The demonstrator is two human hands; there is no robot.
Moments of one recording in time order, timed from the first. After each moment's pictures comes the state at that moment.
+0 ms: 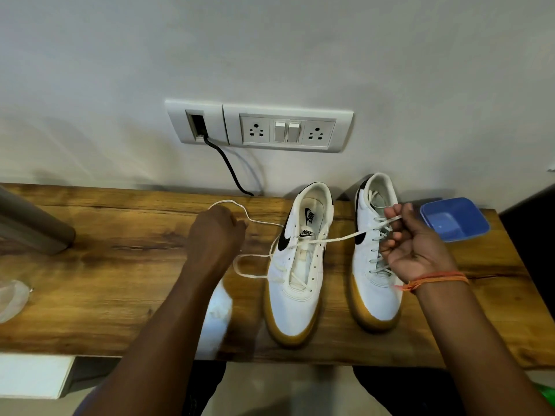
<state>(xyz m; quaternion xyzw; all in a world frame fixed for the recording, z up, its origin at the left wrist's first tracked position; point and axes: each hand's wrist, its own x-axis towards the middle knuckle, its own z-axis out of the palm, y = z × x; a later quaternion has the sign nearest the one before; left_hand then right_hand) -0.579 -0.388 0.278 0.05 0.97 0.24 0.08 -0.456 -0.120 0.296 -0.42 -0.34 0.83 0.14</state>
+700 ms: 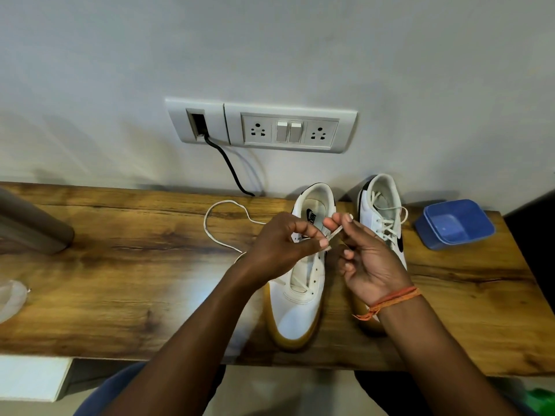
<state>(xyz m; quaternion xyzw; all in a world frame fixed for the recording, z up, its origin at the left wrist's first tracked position) -0.538 -0.332 0.295 0.27 0.77 0.52 0.24 -0.461 -0.190 0.297 -0.34 -0.40 0.85 0.03</state>
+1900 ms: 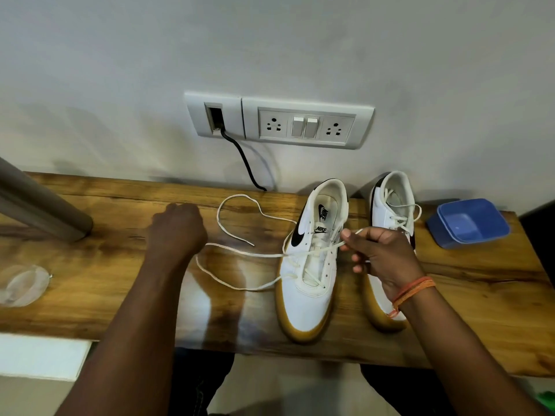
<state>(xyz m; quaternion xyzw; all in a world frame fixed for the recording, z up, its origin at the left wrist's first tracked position) -0.603 -0.454 0.294 0.03 0.99 0.03 0.17 -0.456 -0.180 0.289 -0.34 -0.65 0.68 0.01</state>
